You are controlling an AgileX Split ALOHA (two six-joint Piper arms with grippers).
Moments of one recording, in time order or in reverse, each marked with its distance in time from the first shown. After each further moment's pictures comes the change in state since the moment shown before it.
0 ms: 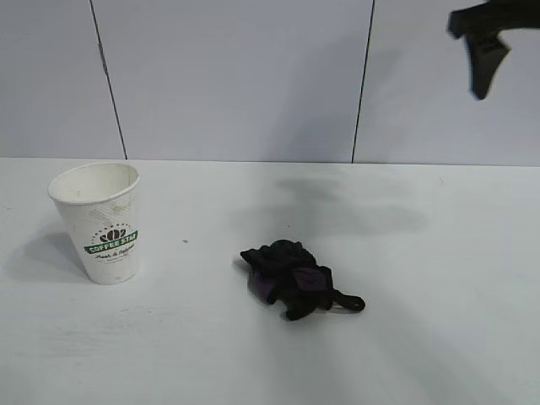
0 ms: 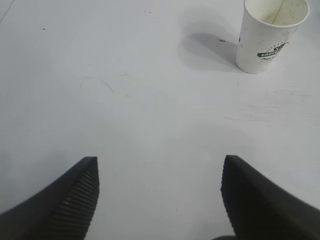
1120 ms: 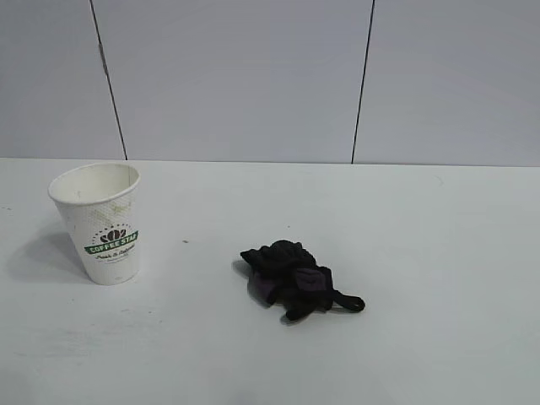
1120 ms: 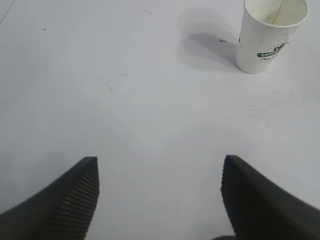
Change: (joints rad) left arm 0.000 0.000 0.000 0.000 0.000 0.000; right arm 0.156 -1.535 0.888 0.152 -0.055 -0.045
